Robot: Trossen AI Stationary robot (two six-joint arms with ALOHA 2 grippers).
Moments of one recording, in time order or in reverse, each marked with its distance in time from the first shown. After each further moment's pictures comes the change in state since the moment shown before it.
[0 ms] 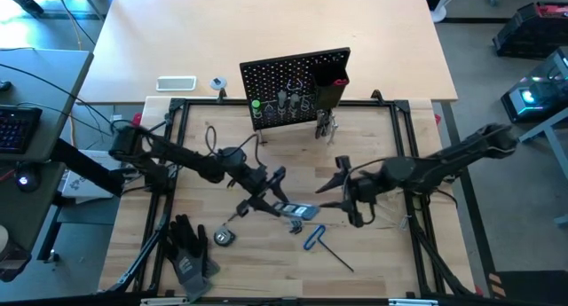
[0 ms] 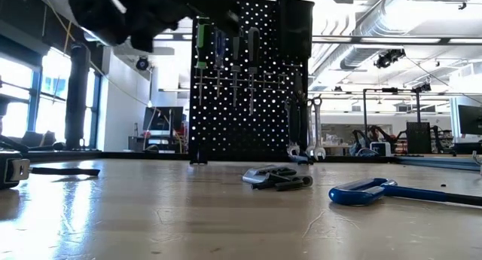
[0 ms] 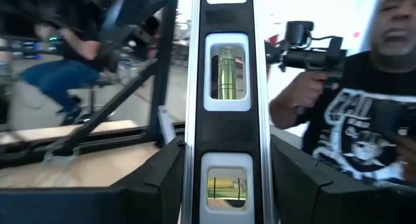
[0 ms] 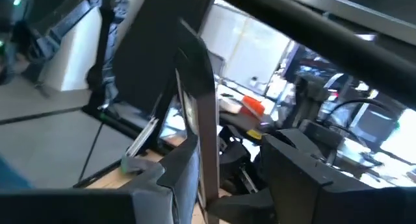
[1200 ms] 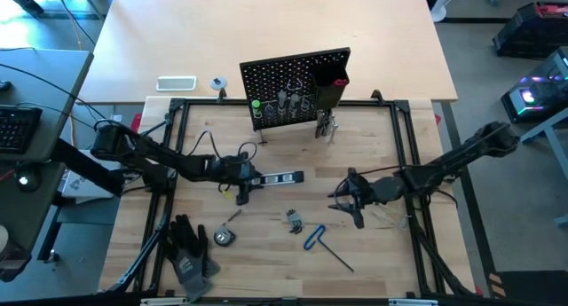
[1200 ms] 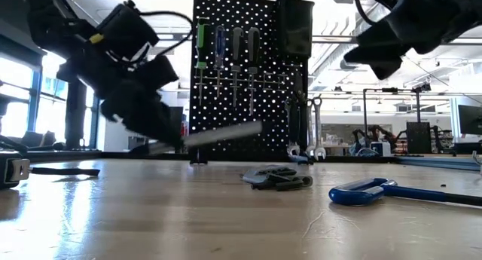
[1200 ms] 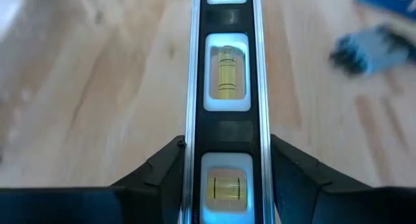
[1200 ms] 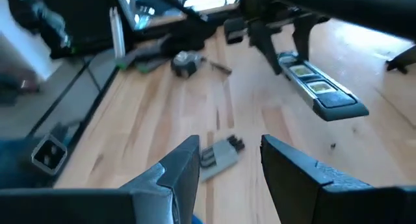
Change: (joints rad) left arm 0.052 -0.169 -0.316 -0.637 -0.736 0.218; right arm 0.080 -0.082 -0.277 -0.298 0.289 0.748
